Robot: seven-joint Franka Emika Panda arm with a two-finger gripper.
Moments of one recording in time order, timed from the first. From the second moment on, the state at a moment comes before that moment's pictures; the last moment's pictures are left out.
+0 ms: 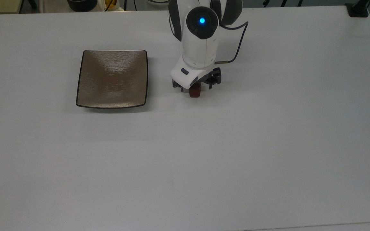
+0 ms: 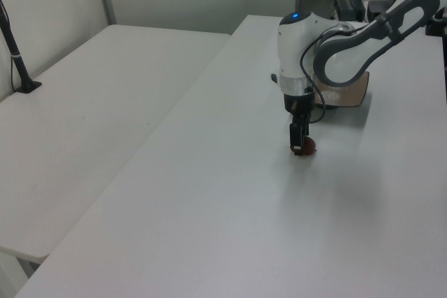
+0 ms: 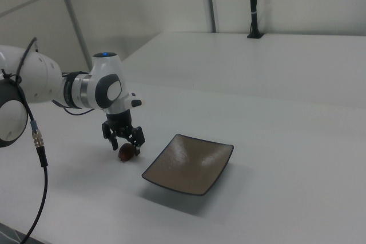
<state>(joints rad) 0.11 0.40 0.21 -1.85 -0.06 2.15 0.18</state>
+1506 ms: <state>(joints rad) 0.07 0.25 0.11 -1.79 -0.23 1.95 0.19</state>
